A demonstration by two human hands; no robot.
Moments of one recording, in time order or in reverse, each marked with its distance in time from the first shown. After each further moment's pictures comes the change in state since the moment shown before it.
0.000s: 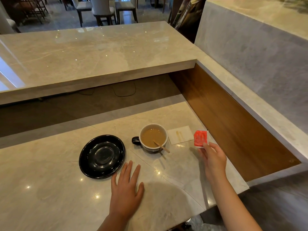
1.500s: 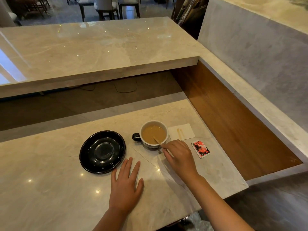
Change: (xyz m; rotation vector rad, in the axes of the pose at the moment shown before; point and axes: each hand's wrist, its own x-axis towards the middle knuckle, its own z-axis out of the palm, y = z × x) left_hand 0.000 0.000 0.000 0.006 -0.004 -0.011; right_hand -0.023 0.045 0.046 -0.991 -0.496 -1.252
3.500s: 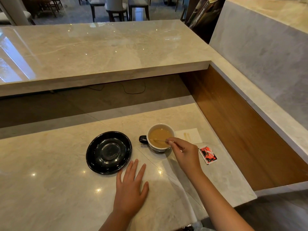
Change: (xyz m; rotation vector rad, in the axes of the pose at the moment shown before) left_hand 0.000 0.001 -0.002 -0.015 0.032 0.010; right_hand 0.029 -0.014 -0.006 0.482 -0.007 0.396
